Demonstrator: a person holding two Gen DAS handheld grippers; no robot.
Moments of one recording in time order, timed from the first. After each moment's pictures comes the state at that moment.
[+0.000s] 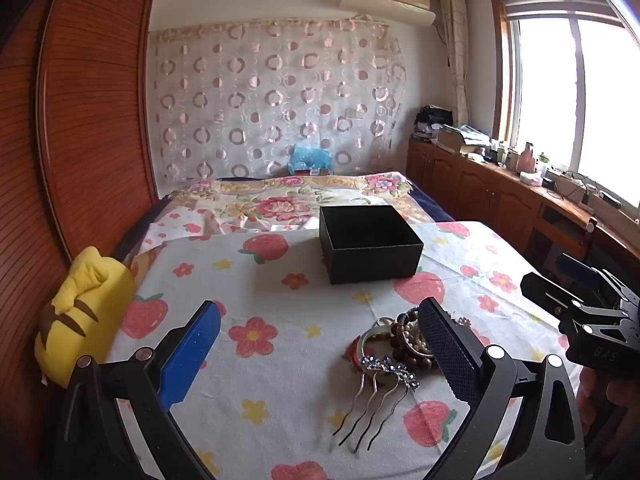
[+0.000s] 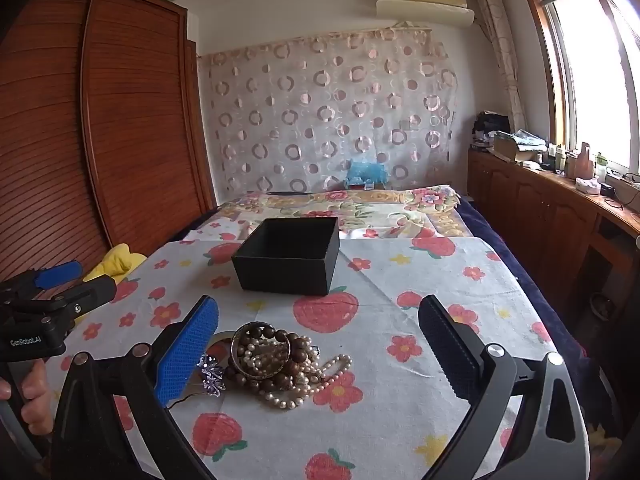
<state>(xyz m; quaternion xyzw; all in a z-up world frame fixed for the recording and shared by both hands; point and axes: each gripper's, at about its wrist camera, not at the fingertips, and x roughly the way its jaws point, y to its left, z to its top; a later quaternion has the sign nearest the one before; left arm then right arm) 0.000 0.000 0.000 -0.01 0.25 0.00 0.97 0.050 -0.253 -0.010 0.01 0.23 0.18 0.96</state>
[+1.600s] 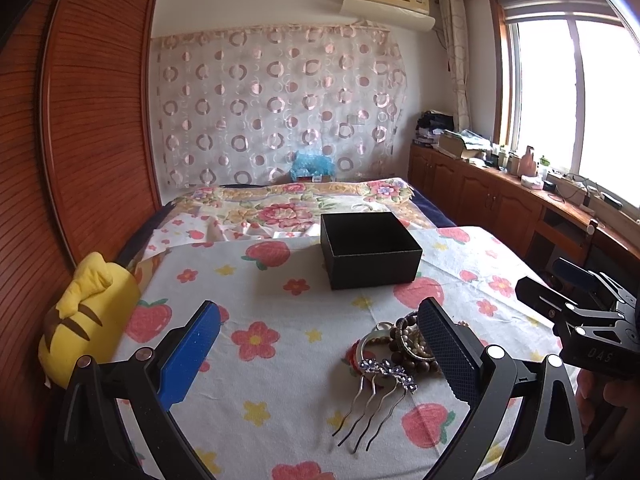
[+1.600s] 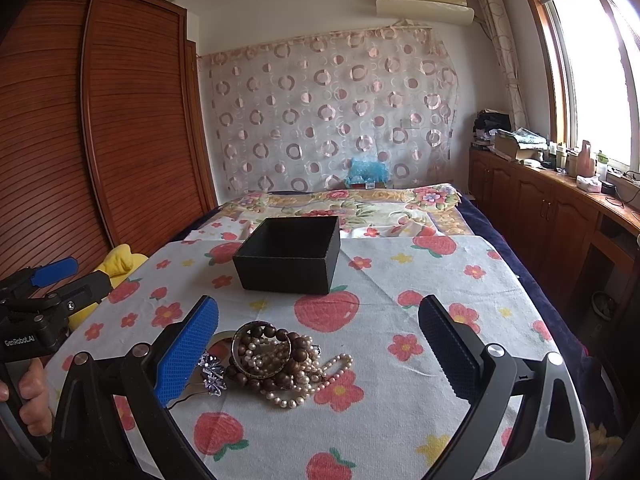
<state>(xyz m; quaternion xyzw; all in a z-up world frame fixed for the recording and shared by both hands) 0.004 0.002 0.002 -0.01 0.24 0.01 0.97 0.051 -0.253 -0.011 0.02 0.23 0.18 0.96</state>
